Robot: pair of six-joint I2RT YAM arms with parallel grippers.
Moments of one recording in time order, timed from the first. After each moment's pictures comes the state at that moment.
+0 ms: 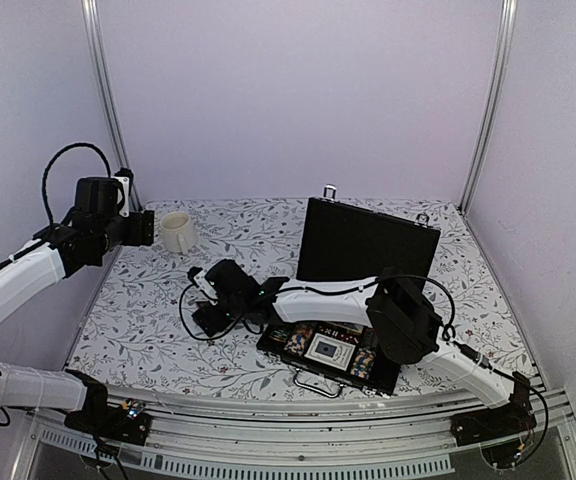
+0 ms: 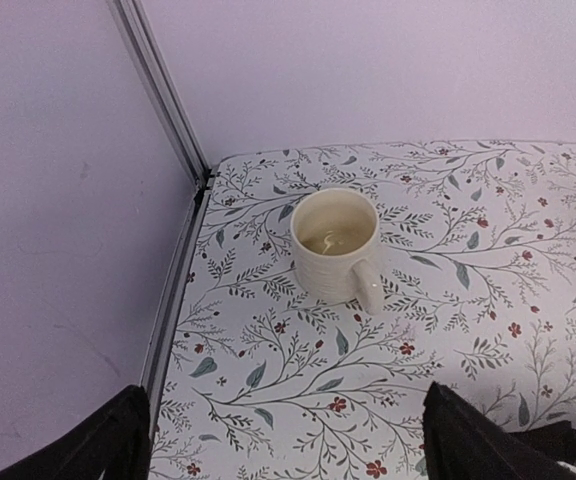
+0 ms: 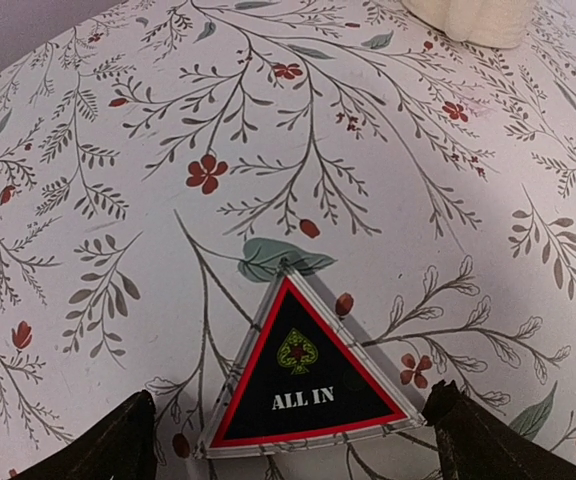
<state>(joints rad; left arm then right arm) -0.31 1.12 0.92 -0.30 -0.43 -0.04 1.13 2.71 2.26 -0.23 0.09 0.10</state>
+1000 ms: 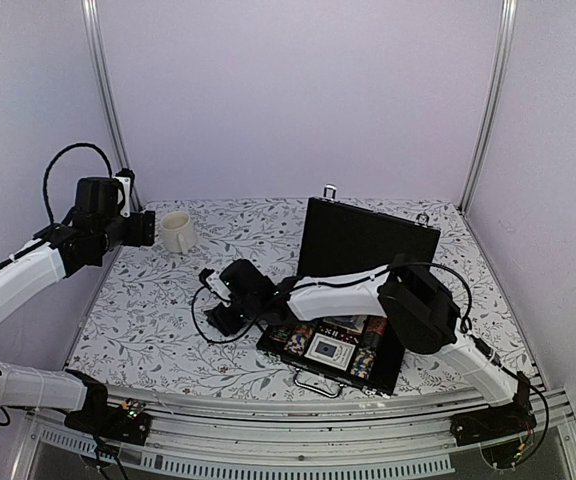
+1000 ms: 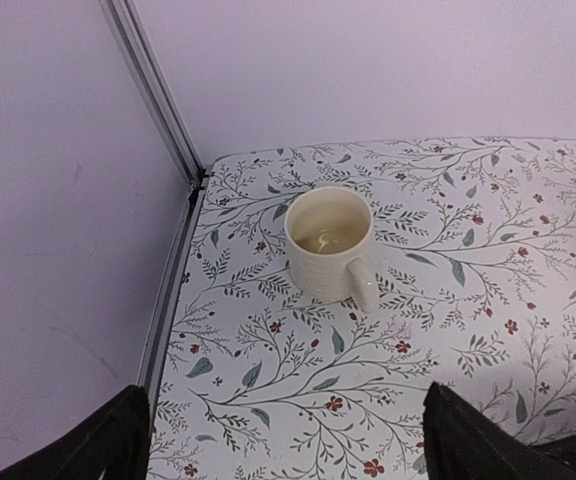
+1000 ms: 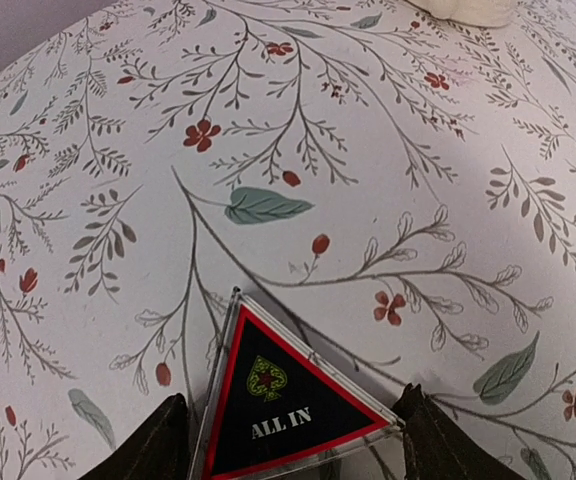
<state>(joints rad) -0.31 1.12 0.92 -0.30 -0.42 -0.04 1.11 2.60 2.04 -0.12 0.04 0.10</state>
